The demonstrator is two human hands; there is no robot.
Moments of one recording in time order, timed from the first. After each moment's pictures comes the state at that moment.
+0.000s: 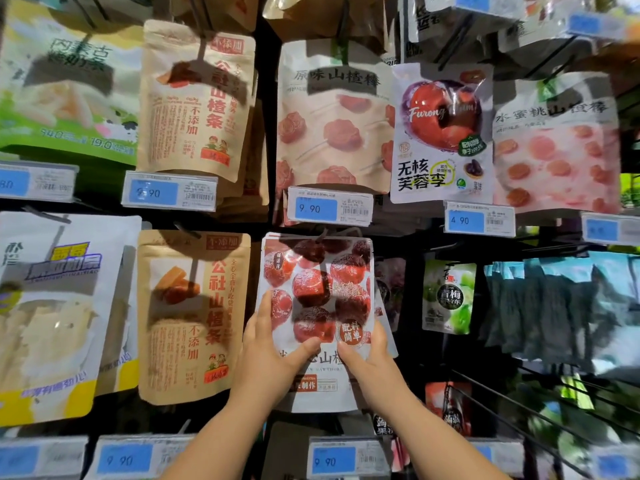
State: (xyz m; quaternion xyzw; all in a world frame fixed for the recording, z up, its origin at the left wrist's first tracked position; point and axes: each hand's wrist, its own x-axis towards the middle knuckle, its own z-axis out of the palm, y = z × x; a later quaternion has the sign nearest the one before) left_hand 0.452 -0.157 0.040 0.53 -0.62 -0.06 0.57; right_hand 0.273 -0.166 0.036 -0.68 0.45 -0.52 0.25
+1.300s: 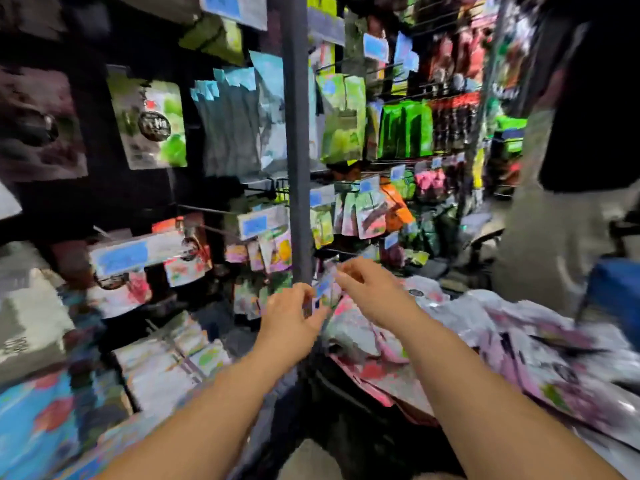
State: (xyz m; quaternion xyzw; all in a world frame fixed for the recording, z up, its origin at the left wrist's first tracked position) left_hand 0.082 -0.027 -0.140 0.30 -0.88 -0.23 0.30; right_hand -0.037 0.085 -0.080 -0.48 0.79 -0.39 0.09
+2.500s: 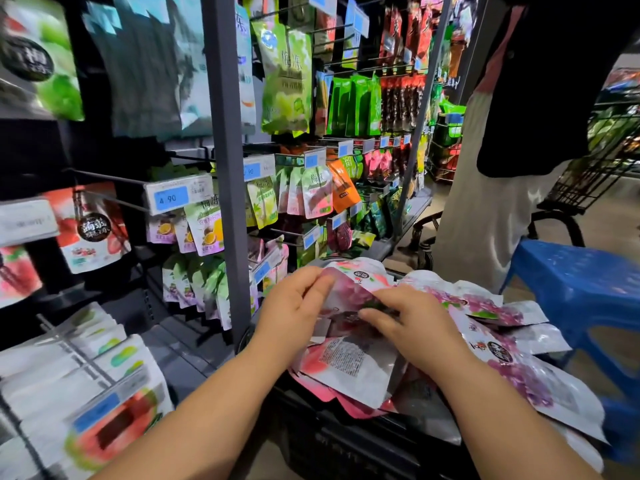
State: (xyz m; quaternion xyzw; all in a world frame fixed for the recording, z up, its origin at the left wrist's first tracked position) left_hand 0.011 0.045 -0.138 0.09 -0.82 -0.43 0.38; right_hand -0.104 0.196 -0.133 -0.46 0.84 -0.30 -0.04
